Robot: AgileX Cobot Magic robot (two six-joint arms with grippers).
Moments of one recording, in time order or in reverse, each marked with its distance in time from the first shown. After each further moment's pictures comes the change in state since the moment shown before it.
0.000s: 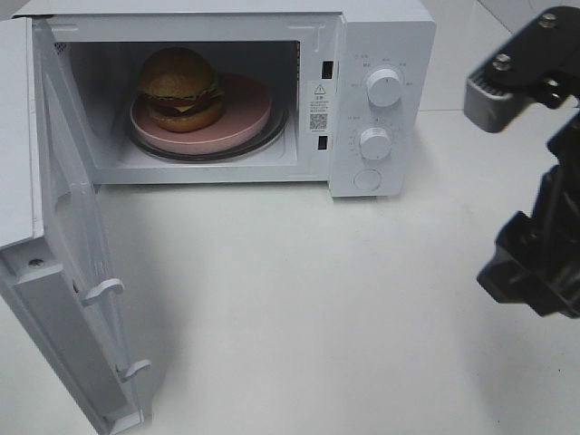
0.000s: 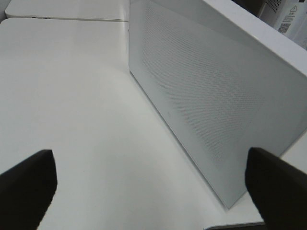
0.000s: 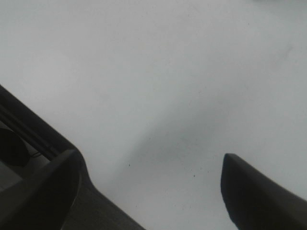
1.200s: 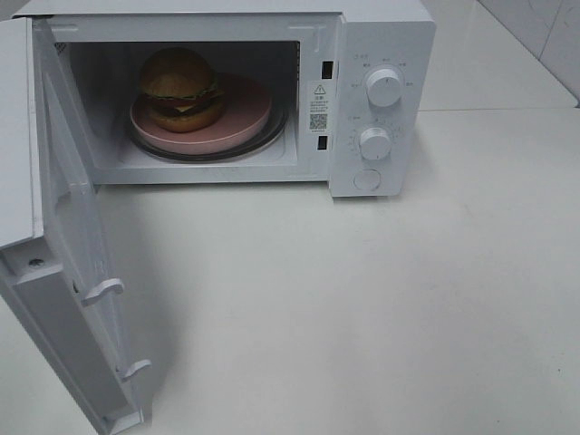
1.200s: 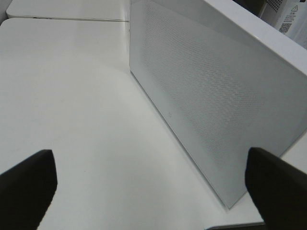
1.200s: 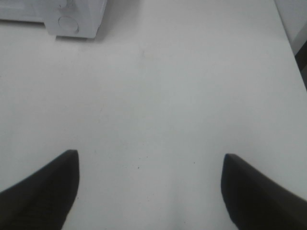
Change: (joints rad) left arm 0.000 0.000 0.000 0.002 0.000 0.000; right arm -0.574 -0.878 0.331 0.070 -0.027 0.066
